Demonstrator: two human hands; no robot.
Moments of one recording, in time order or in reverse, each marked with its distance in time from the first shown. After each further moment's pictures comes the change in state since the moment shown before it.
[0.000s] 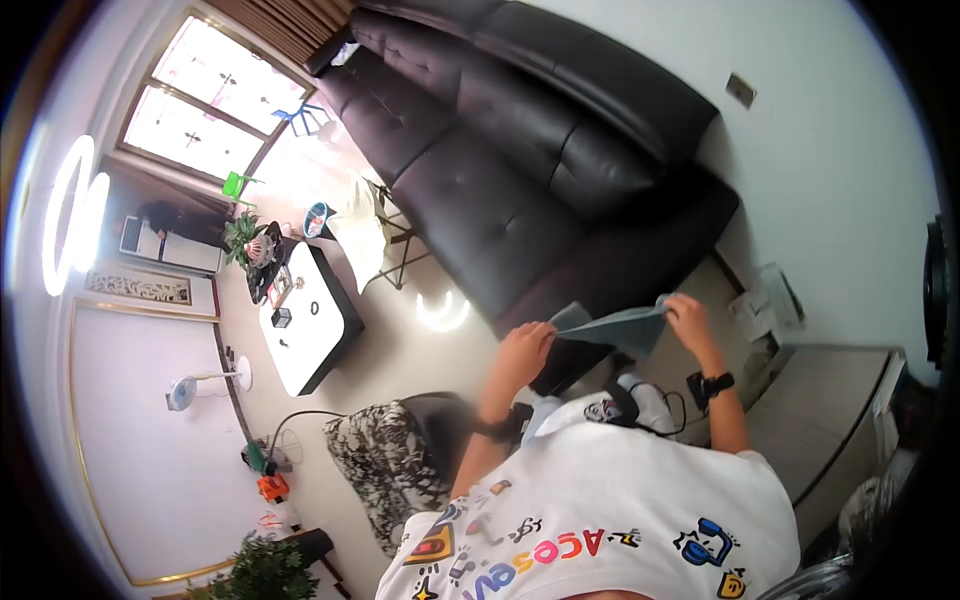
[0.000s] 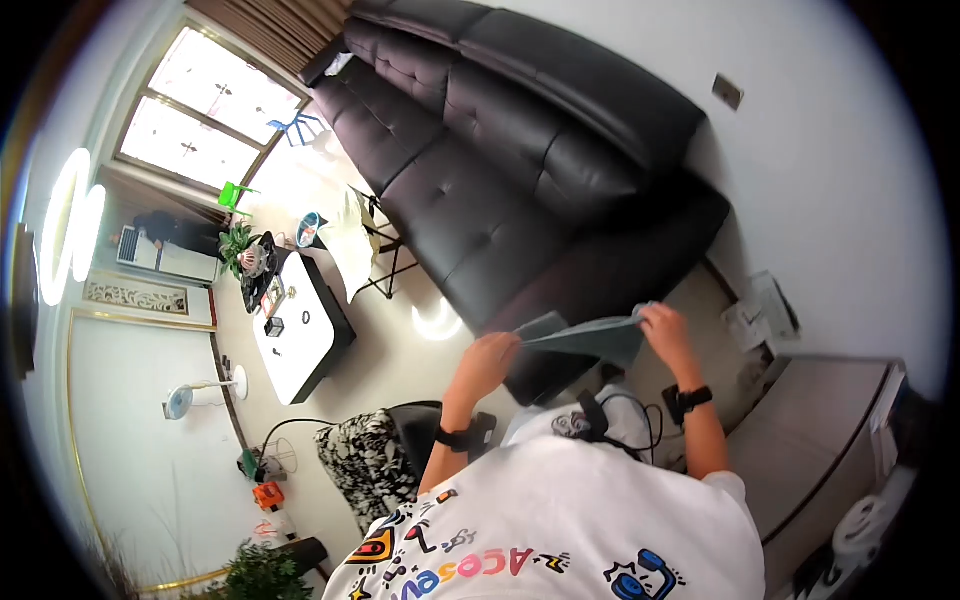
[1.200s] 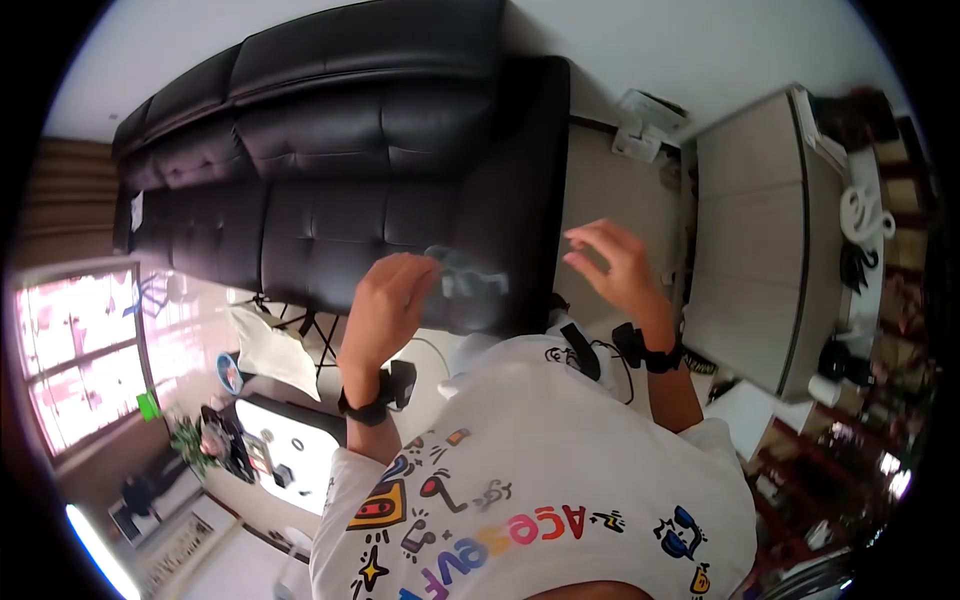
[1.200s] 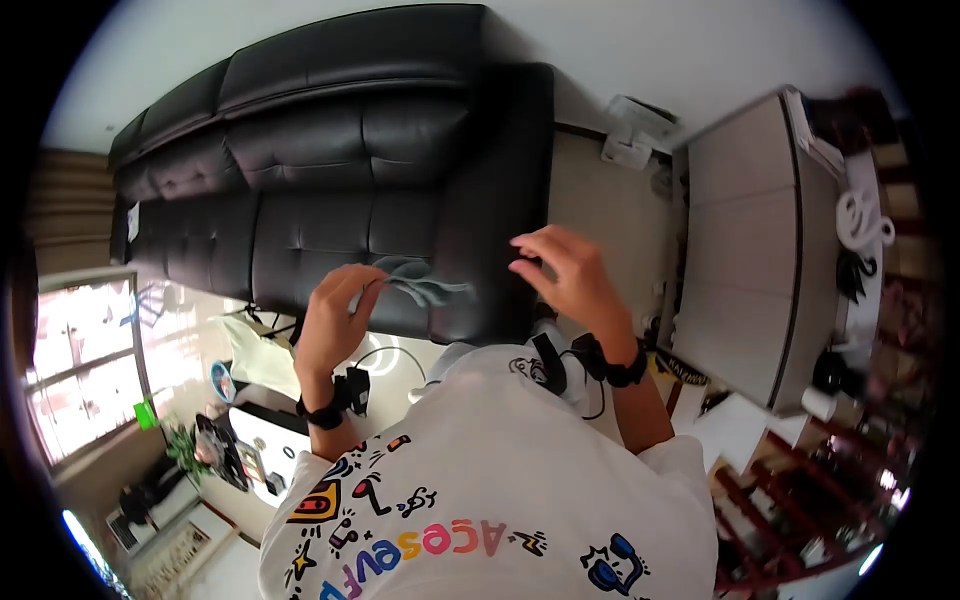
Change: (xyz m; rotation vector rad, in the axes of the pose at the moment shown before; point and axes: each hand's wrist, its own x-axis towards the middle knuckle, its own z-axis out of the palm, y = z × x) left_hand 0.159 -0.024 -0.179 -0.124 -0.268 0.745; right_hand 0.048 -0.256 -0.030 0.142 0.545 0.282
